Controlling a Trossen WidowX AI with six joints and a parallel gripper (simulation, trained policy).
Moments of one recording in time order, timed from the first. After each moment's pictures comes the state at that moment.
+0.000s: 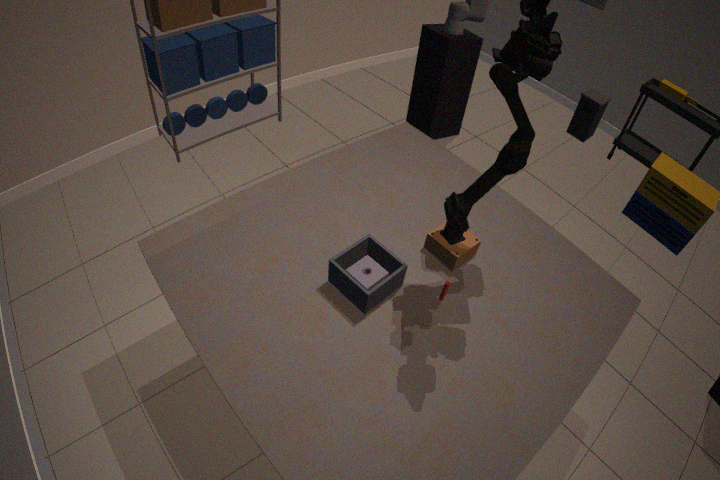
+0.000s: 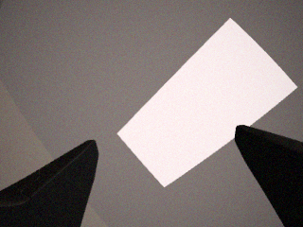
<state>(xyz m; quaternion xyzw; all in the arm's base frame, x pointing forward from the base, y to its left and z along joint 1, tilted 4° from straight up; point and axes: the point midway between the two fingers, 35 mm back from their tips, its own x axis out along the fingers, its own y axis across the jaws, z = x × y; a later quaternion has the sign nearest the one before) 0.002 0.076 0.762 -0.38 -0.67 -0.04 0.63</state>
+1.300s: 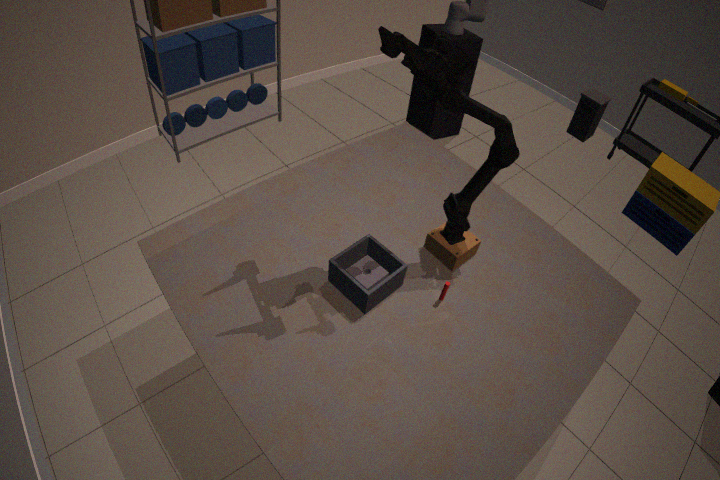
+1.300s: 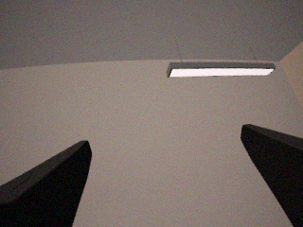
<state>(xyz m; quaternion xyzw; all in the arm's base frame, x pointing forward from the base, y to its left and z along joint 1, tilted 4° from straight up) 0.273 -0.066 0.635 0.00 -0.35 0.01 0.94</state>
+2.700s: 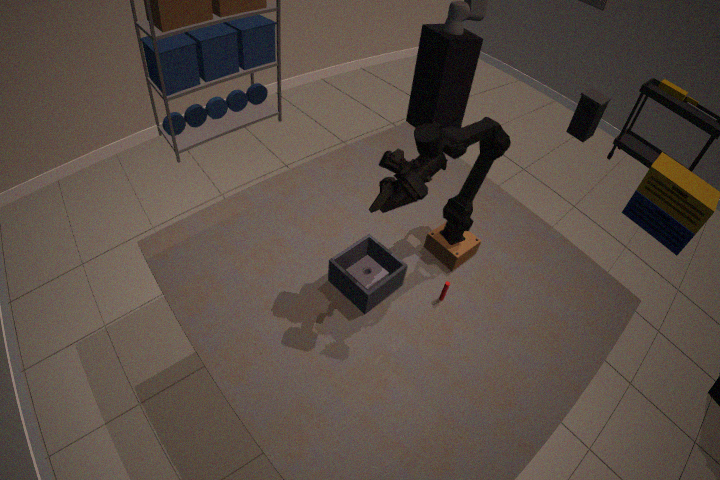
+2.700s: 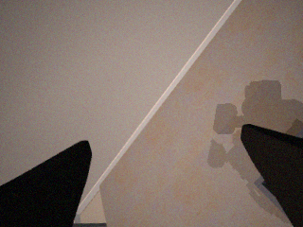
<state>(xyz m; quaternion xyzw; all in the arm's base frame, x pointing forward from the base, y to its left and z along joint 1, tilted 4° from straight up) 0.348 0.072 0.311 0.37 0.24 -0.01 0.90</state>
